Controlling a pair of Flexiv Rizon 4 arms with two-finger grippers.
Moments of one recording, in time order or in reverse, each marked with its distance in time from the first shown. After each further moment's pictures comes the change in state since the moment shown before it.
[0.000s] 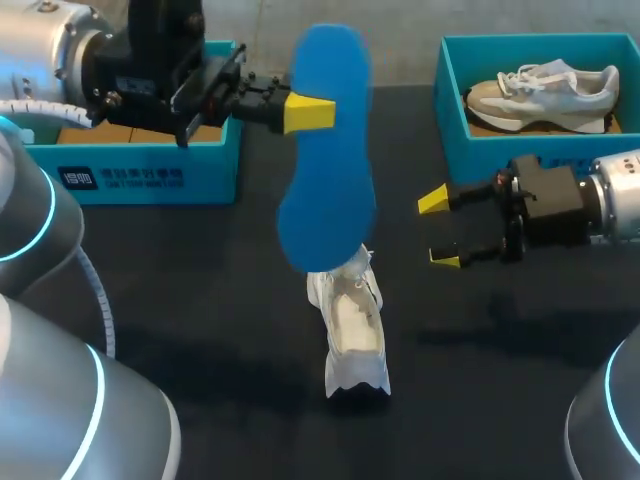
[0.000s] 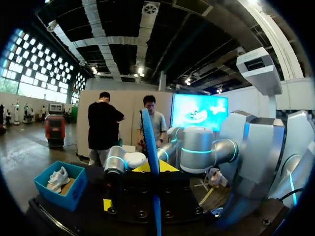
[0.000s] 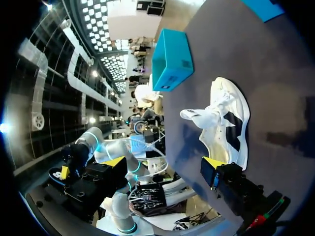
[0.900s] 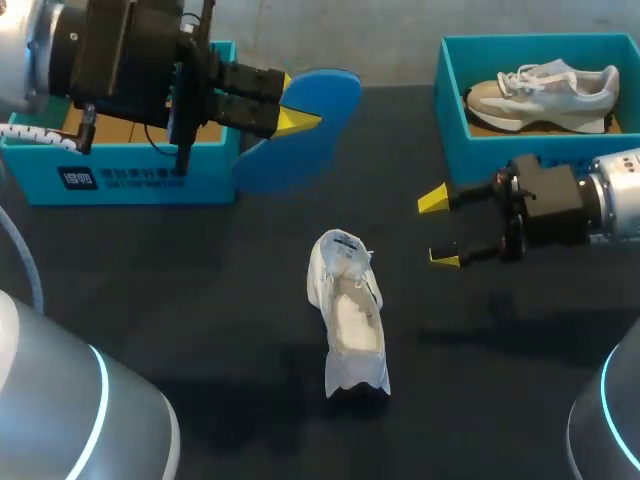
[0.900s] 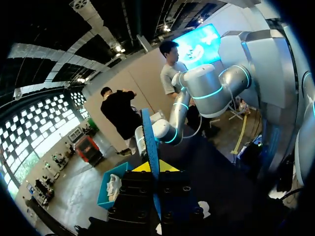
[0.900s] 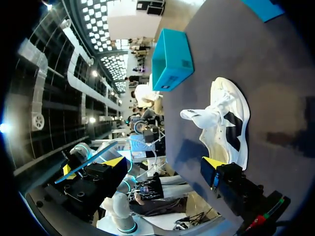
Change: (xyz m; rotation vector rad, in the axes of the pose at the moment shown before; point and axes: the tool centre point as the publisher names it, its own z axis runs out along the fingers) left arm -0.008 0.008 -0.013 -0.385 -0.196 0.573; right arm 0.000 0.001 0.000 0.002 -0.001 0.001
